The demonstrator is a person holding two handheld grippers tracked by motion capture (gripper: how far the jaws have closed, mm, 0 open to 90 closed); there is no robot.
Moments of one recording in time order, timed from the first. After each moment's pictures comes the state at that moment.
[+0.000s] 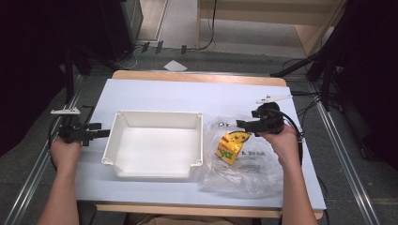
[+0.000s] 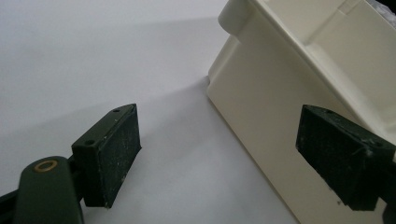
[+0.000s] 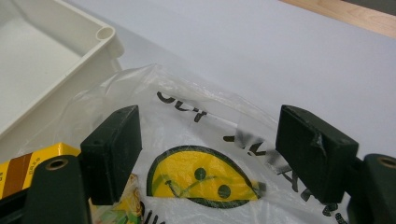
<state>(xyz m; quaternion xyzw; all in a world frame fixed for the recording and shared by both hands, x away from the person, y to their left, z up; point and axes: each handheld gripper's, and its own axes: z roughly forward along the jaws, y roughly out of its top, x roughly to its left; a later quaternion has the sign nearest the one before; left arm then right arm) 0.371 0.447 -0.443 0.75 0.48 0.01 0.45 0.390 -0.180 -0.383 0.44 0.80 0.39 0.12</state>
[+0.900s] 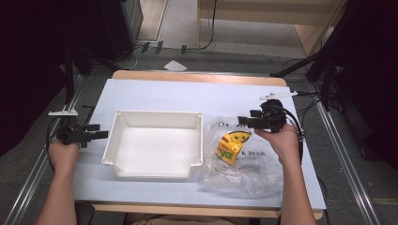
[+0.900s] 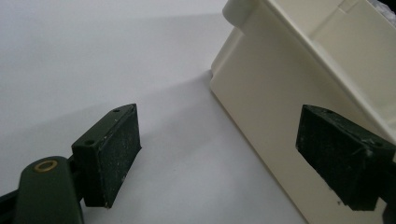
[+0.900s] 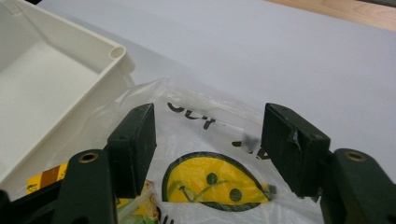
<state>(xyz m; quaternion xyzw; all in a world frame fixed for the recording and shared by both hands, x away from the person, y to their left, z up) 0.367 0.453 -0.445 0.75 0.48 0.01 0.45 0.391 -0.185 -0.375 0.46 0.79 0.41 0.09</state>
